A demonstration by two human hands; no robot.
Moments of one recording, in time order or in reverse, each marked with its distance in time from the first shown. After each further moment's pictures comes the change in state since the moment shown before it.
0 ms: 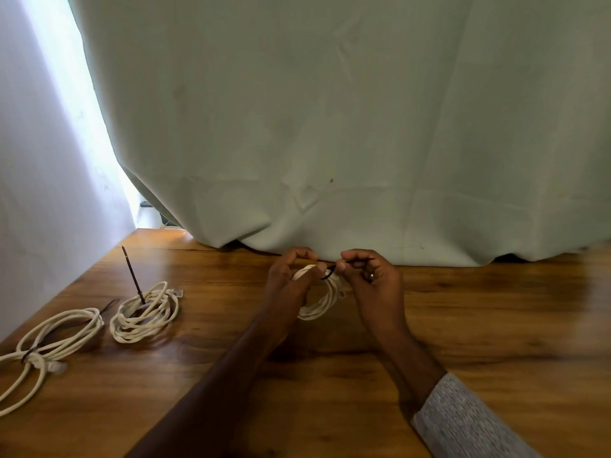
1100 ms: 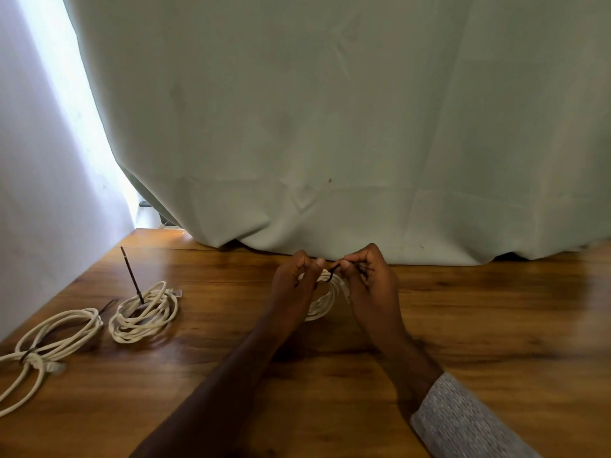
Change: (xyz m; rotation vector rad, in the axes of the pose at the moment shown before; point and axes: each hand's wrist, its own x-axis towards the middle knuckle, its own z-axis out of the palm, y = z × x) left_hand 0.009 -0.019 0.003 0.236 0.011 0.198; right_hand -0.003 -0.003 0.000 -0.290 -0.028 -0.185
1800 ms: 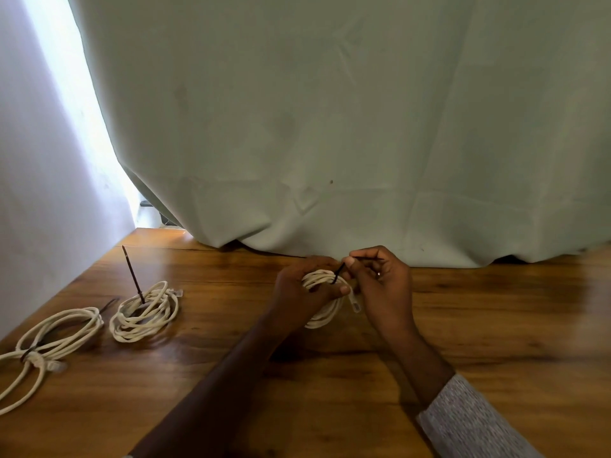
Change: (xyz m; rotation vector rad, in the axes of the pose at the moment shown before) left_hand -0.001 0.001 -0.001 -0.023 -0.125 0.088; right_hand 0.006 -0.008 -0.010 0.154 0.073 0.171
